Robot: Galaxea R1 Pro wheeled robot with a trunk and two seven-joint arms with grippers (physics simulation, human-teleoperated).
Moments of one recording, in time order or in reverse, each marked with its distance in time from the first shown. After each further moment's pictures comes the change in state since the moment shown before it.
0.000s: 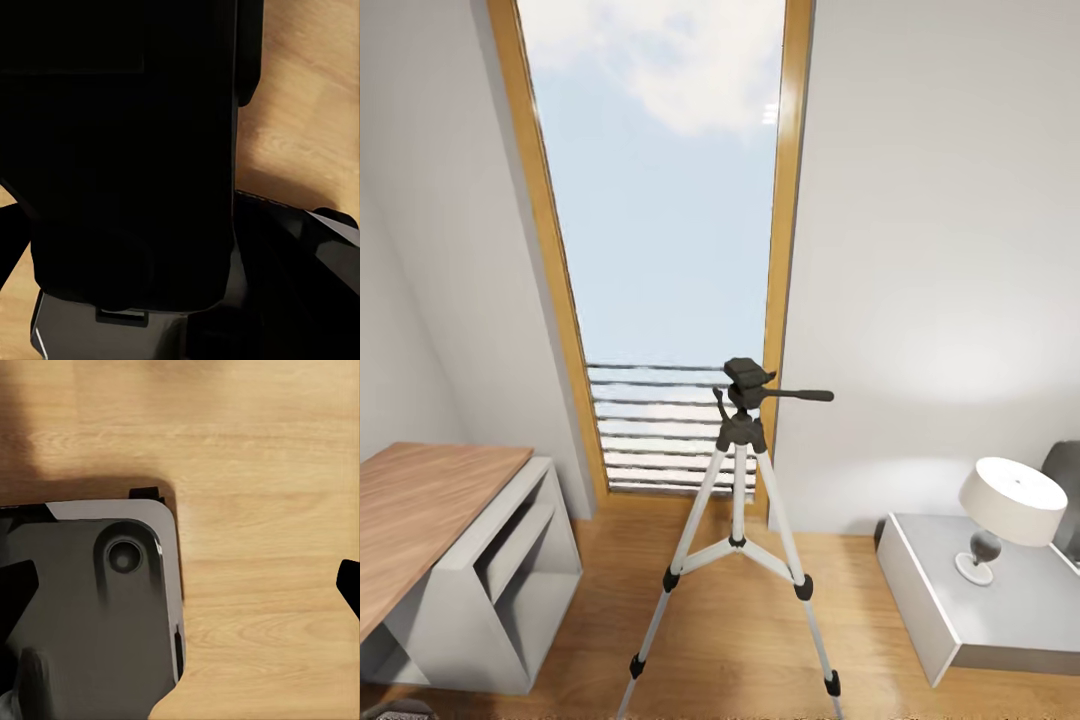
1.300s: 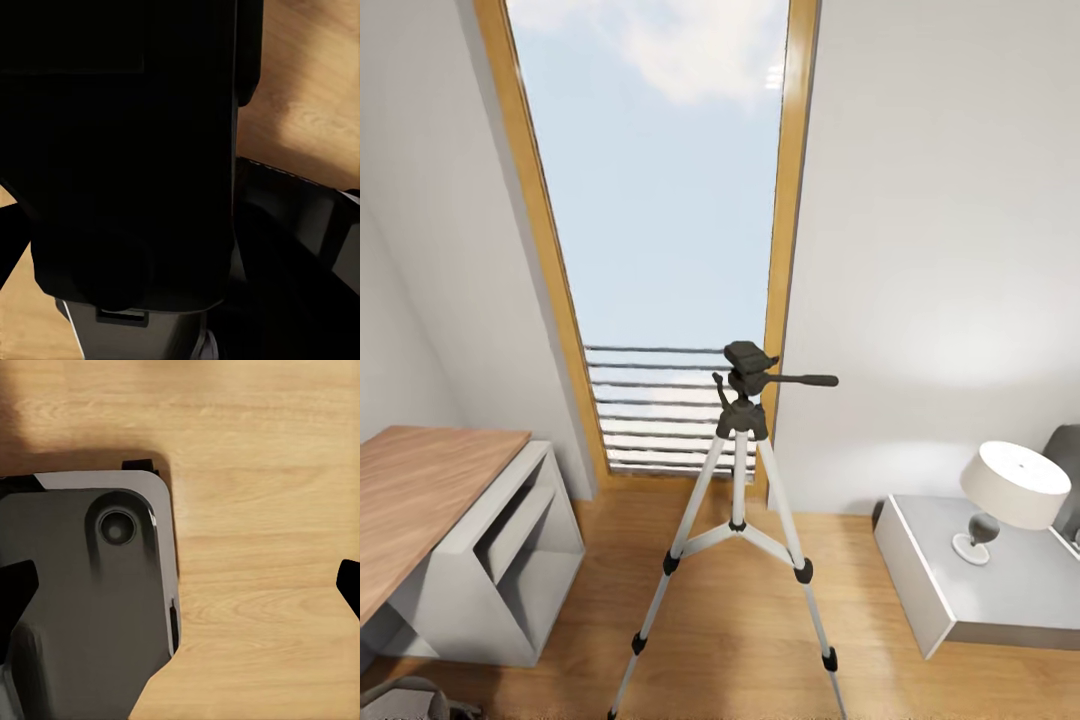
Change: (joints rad) left arm 0.001 -0.004 0.001 0.002 0.003 0.001 0.052; right arm 0.000 0.004 0.001 0.000 0.001 -0.003 -0.015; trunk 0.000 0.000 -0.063
